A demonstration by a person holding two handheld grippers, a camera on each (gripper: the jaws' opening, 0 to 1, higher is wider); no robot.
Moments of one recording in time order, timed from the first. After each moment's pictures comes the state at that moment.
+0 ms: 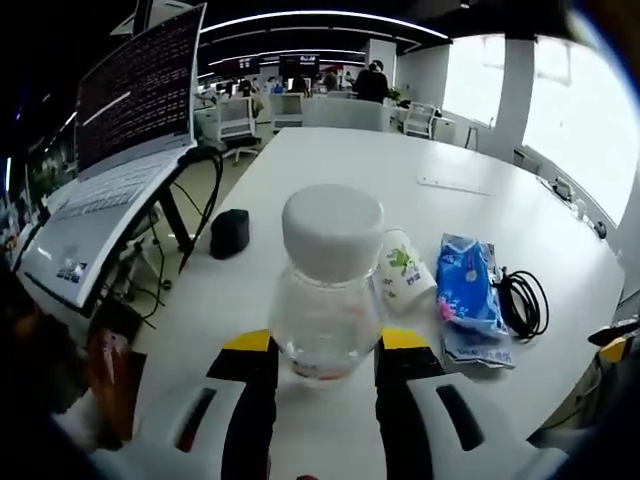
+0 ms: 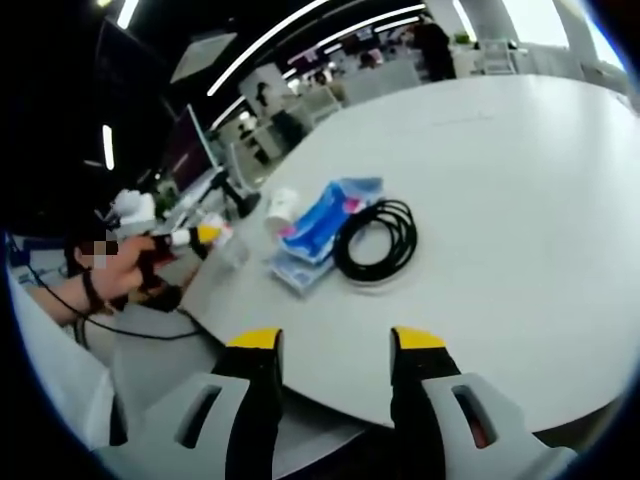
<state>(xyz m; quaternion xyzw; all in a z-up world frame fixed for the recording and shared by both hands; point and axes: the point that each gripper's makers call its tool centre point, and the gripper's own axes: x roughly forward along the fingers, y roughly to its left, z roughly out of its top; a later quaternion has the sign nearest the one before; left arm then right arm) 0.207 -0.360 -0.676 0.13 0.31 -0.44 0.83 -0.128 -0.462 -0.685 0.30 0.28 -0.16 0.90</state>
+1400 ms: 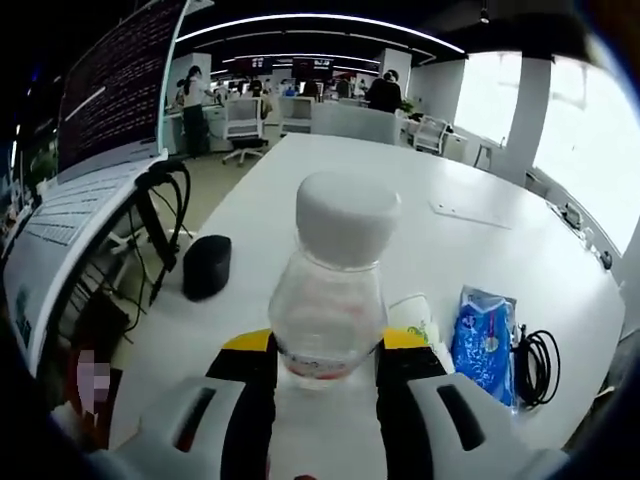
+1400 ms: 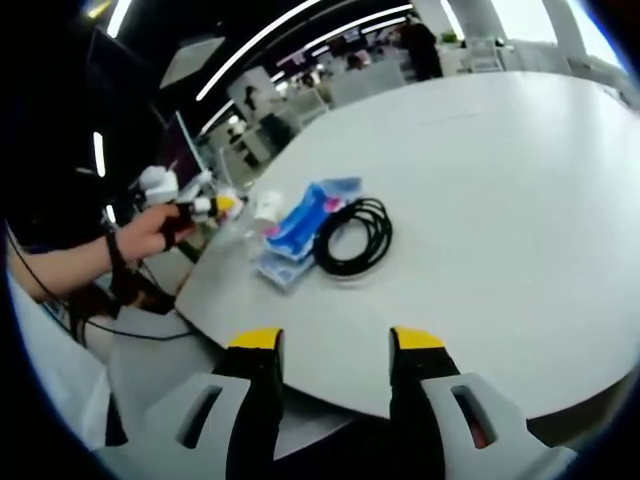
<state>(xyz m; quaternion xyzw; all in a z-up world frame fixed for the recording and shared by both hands) 0.249 -0.429 -0.685 0.10 0.32 -0.43 0.84 -0.152 -0.471 -0.690 0.31 0.28 -0.19 0.89</state>
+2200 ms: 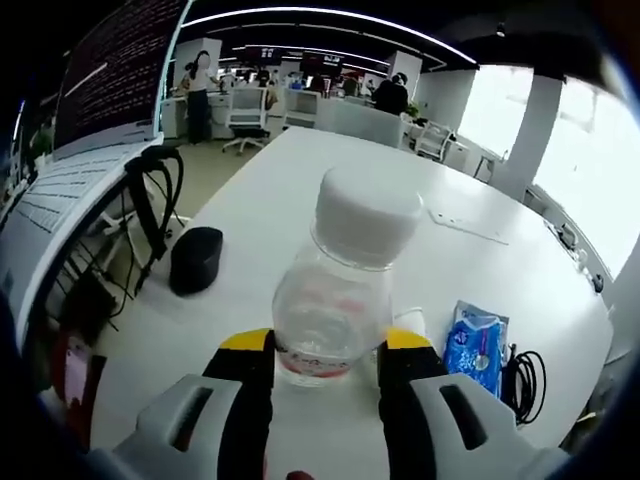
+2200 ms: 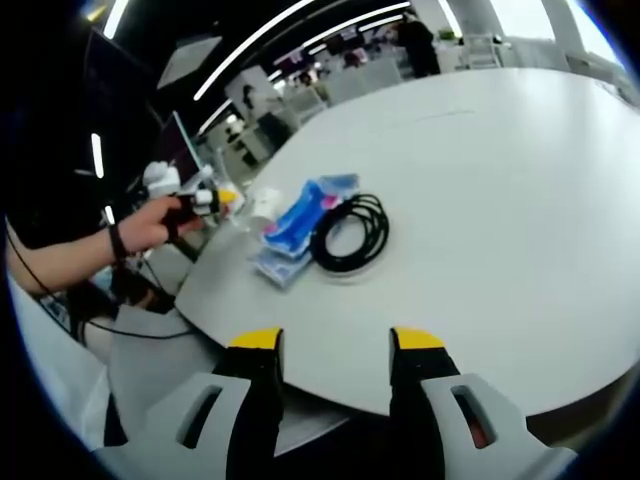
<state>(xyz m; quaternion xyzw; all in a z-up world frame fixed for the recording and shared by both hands) 0.252 -0.439 -0.688 0.06 0.34 -0.43 0.83 -0.154 -0.471 -0.694 0.32 0.28 -0.19 0.89</state>
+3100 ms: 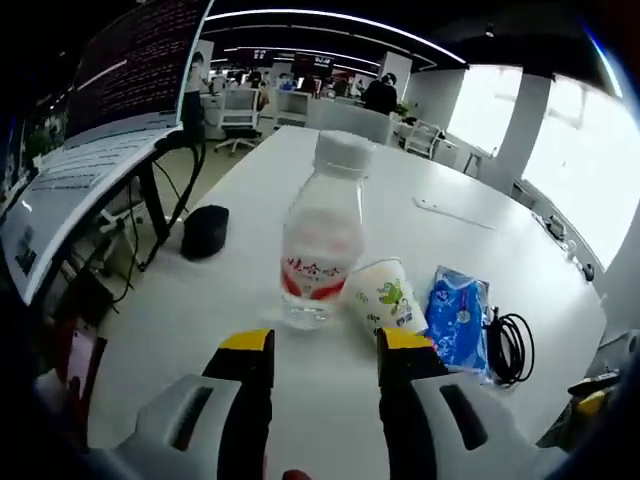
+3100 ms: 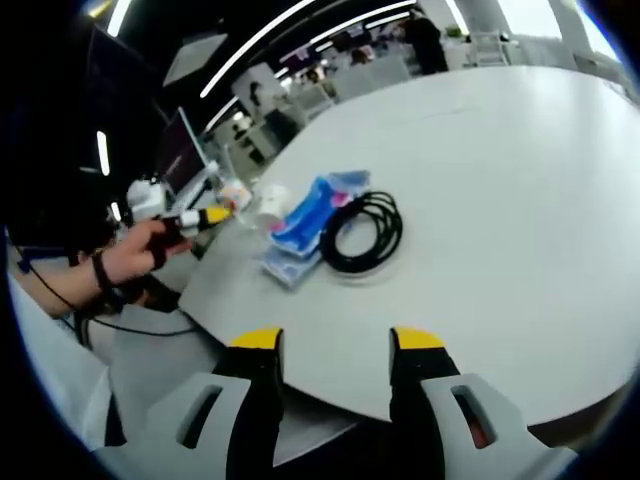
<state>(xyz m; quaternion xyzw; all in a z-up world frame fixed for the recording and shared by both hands) 0.201 -0.384 -0.696 0.06 0.35 -0.44 0.82 -0.141 -0.467 -0.697 0.32 0.28 -0.17 0.89</state>
